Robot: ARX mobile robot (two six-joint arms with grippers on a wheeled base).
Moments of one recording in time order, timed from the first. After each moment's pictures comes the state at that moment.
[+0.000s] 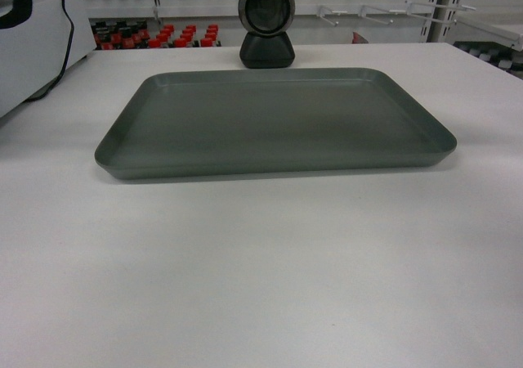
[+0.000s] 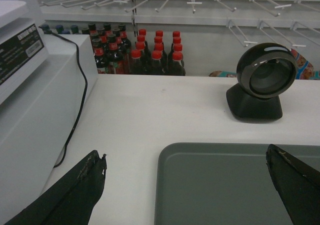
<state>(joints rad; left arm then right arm) -0.32 1.60 1.08 0.36 -0.45 -0.11 0.13 1.67 1.03 0.55 -0.14 0.23</state>
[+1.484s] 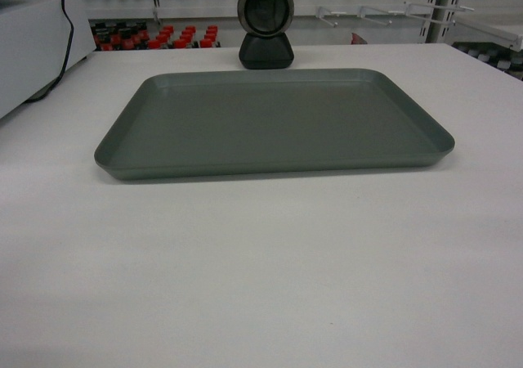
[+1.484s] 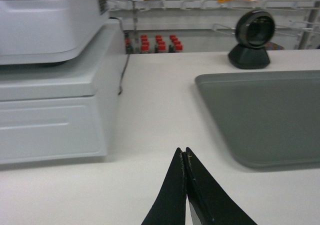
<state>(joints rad) 0.00 0.81 0.13 0.67 -0.01 -0.01 -0.01 0.74 0.12 0.61 0.00 0.00</state>
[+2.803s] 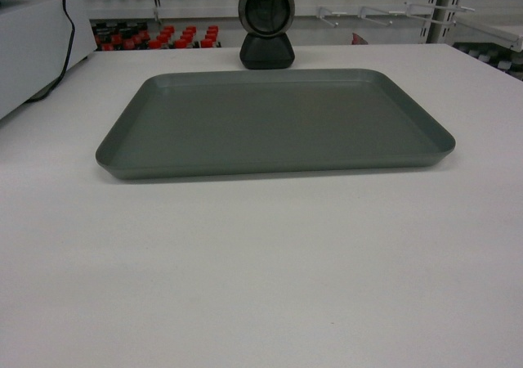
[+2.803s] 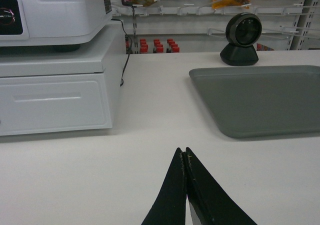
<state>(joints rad) 0.00 0.21 0.01 0.22 0.00 -0.01 0.00 0.19 0.01 0.19 0.00 0.00</state>
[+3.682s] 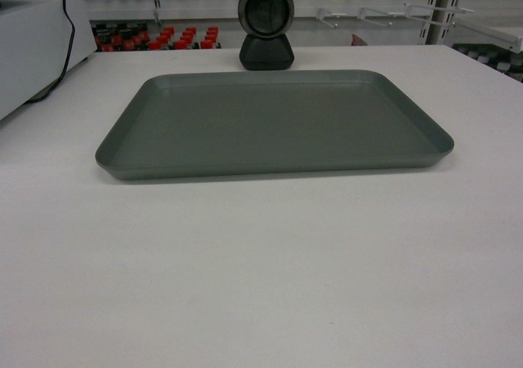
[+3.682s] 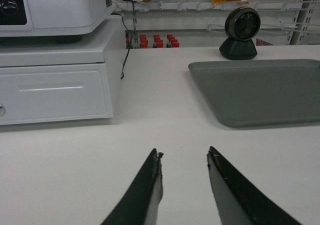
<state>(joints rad) 0.00 0.01 0.01 0.00 0.00 -0.01 0.00 0.00 0.01 0.00 0.00 0.00</state>
